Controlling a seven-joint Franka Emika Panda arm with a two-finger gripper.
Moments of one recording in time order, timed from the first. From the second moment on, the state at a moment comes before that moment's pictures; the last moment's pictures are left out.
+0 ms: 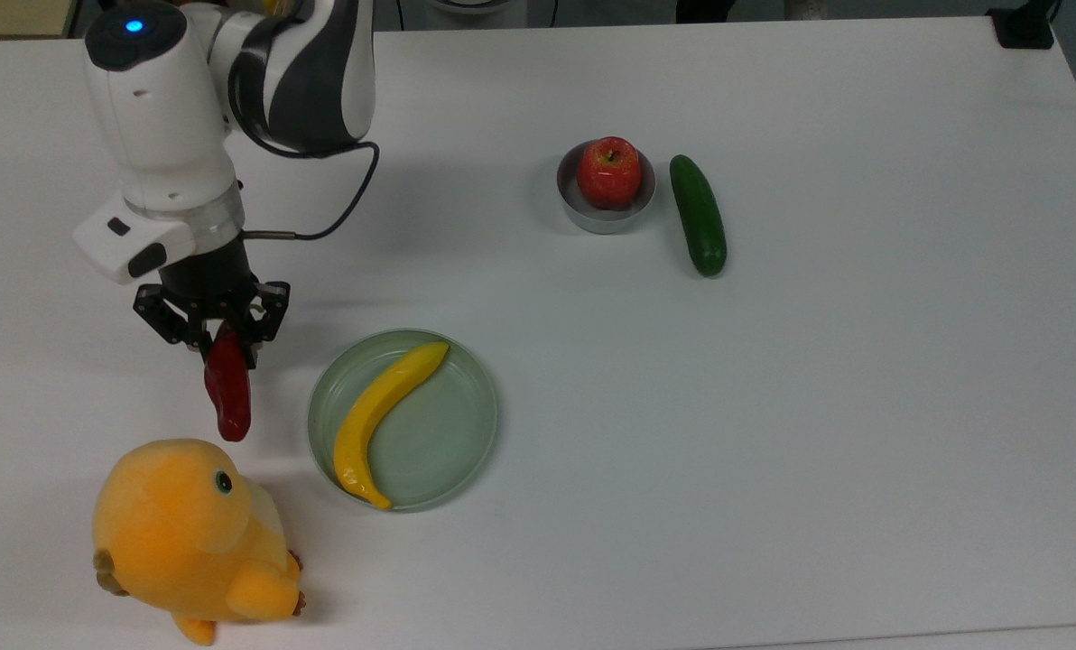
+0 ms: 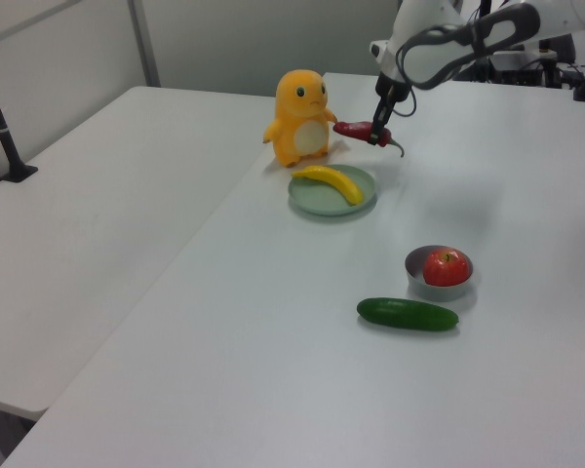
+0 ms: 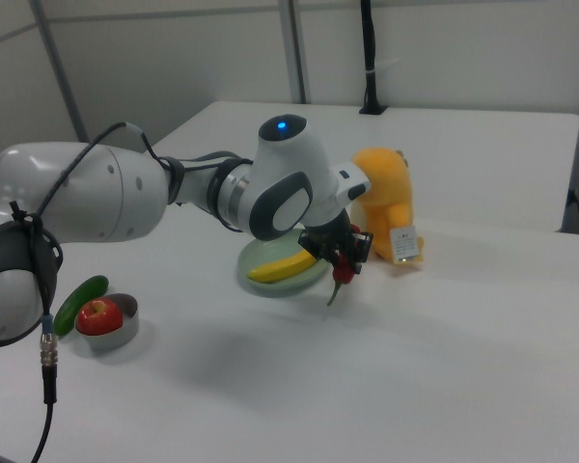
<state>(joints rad) -0.15 0.59 -0.06 -1.51 0.07 2.44 -0.40</state>
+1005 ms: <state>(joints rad) -0.12 0.65 -0.05 -1.49 0.07 2.51 -0.41</state>
